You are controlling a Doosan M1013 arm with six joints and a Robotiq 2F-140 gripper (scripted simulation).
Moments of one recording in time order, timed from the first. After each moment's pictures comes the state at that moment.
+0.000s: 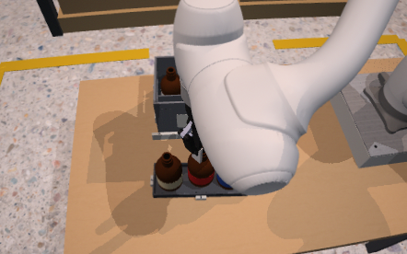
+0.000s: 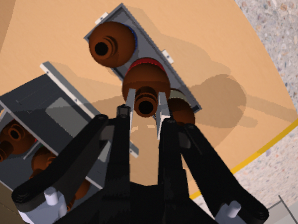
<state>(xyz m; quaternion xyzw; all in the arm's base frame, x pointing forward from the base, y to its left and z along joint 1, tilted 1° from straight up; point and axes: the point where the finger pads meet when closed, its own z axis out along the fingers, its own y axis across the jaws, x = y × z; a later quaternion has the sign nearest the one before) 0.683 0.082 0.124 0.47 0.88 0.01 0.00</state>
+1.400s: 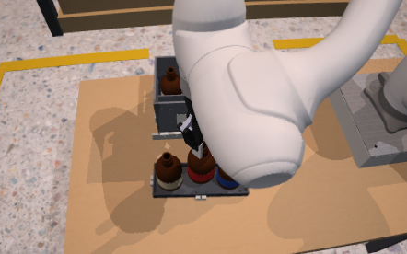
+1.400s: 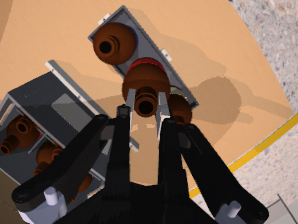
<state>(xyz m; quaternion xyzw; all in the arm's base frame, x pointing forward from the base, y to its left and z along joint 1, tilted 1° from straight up) 0.683 0.082 0.147 0.47 0.88 0.01 0.00</state>
